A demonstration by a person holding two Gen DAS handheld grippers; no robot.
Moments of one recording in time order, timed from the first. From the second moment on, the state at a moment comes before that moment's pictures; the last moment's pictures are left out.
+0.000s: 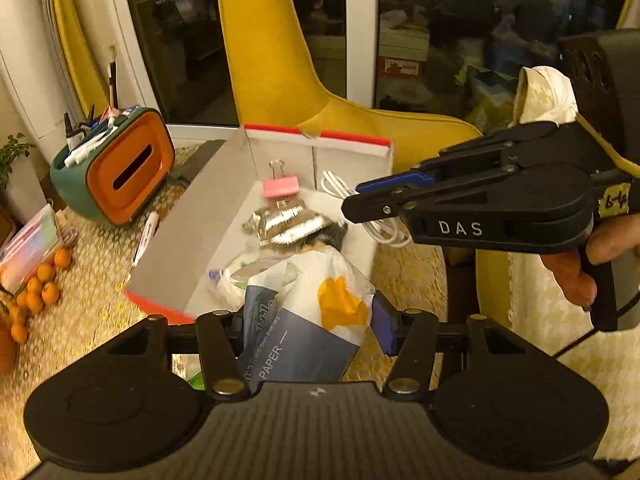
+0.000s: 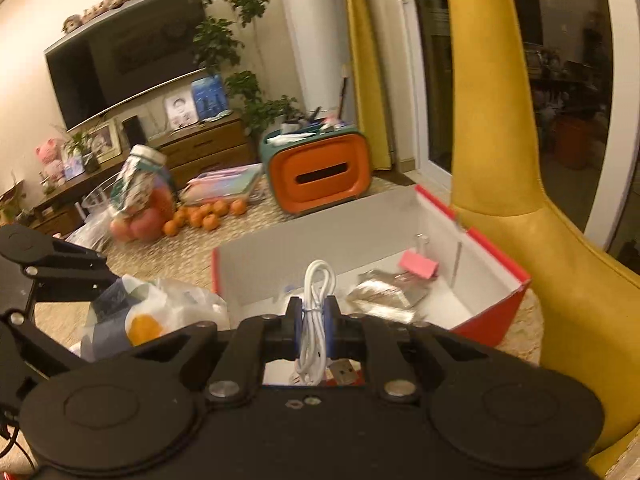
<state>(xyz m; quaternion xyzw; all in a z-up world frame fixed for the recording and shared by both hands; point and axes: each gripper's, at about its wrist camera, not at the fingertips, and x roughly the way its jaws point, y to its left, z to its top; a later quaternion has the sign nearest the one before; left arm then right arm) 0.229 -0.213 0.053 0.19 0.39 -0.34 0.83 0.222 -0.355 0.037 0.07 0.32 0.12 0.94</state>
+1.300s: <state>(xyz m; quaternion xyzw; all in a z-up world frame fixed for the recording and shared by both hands) 0.363 -0.268 -0.043 0.15 0.45 -0.27 0.84 0.309 -0.384 -0.036 0.00 0.38 0.05 0.92</state>
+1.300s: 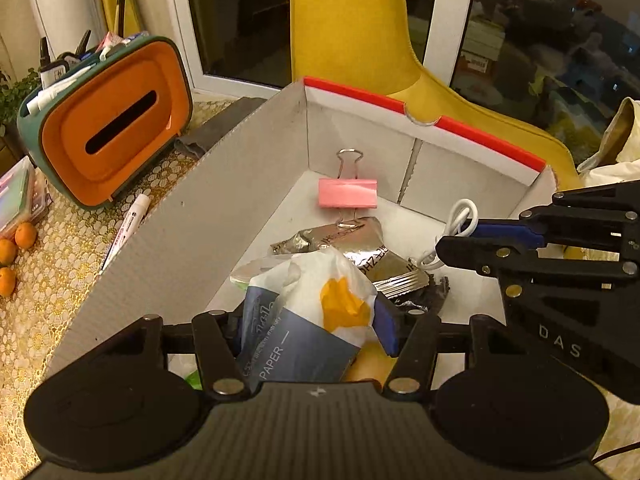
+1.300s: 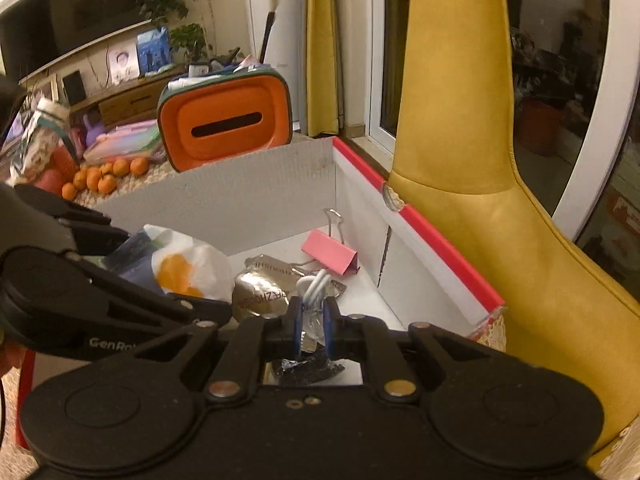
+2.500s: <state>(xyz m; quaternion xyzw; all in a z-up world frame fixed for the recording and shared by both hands) 0.304 -0.221 0.000 0.09 0.40 -0.28 0.87 0.254 -0.389 0.008 0.03 0.33 0.10 0.94</state>
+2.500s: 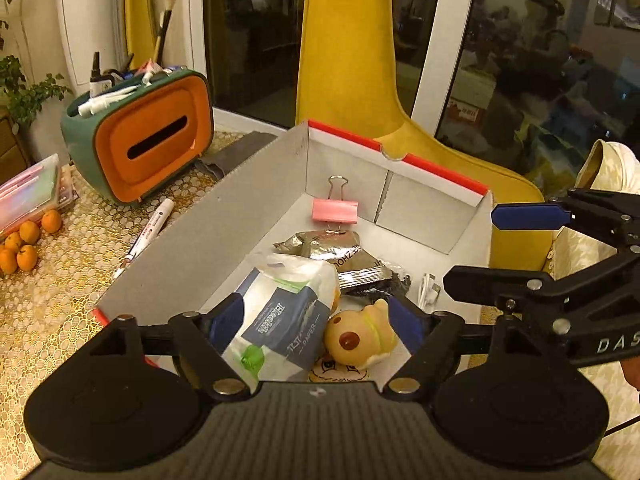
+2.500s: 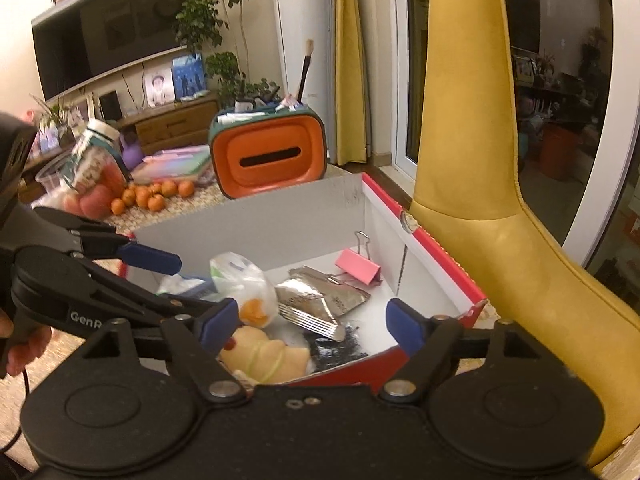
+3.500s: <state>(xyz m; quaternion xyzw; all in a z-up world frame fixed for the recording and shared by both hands) 0.190 -0.064 0.044 0.06 0.35 -0.17 0.92 0.185 -0.299 0.045 0.05 0.32 0.15 0.93</state>
